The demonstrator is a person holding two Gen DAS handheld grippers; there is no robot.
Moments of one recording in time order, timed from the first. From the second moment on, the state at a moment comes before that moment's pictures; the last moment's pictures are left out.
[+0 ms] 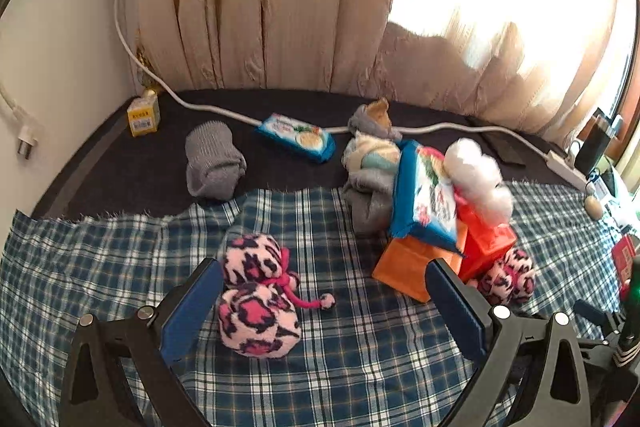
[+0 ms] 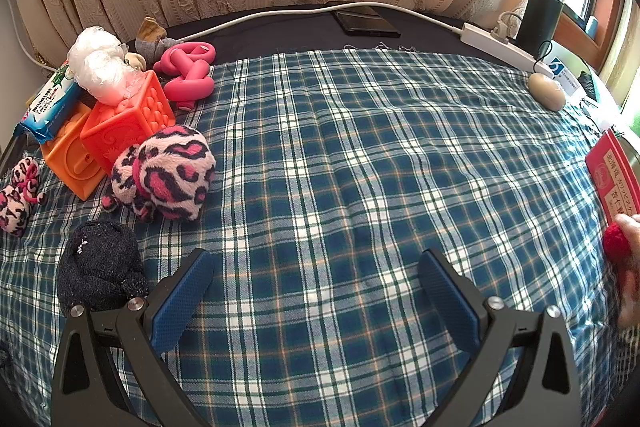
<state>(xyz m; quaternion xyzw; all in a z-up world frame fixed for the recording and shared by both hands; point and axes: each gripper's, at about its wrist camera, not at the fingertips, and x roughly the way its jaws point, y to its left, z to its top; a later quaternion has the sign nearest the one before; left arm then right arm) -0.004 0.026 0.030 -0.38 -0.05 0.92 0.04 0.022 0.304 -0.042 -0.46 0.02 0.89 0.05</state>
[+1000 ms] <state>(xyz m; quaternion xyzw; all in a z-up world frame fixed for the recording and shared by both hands) 0.000 0.030 0.020 -0.37 -0.01 0.93 0.01 0.021 0.305 -0.043 -0.46 0.02 0.89 0.05</state>
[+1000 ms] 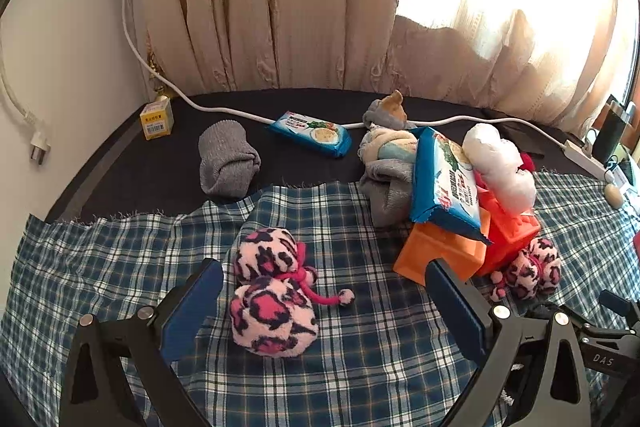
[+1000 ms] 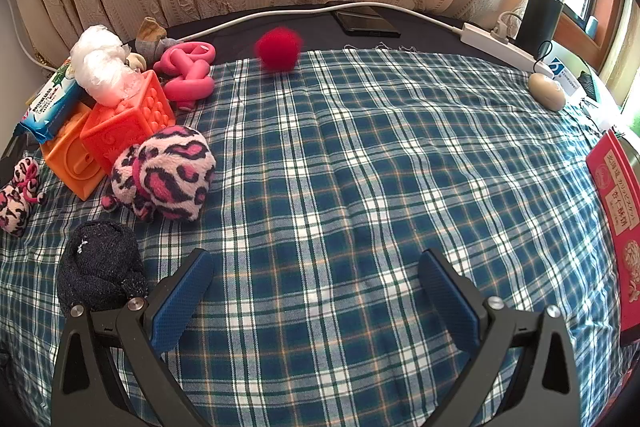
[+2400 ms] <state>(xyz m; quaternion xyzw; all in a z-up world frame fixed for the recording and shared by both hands) 0.005 0.033 0.017 -0.38 -0.01 0.92 0.02 0.065 0.276 -0.005 -0.39 0.05 0.92 -0.10</state>
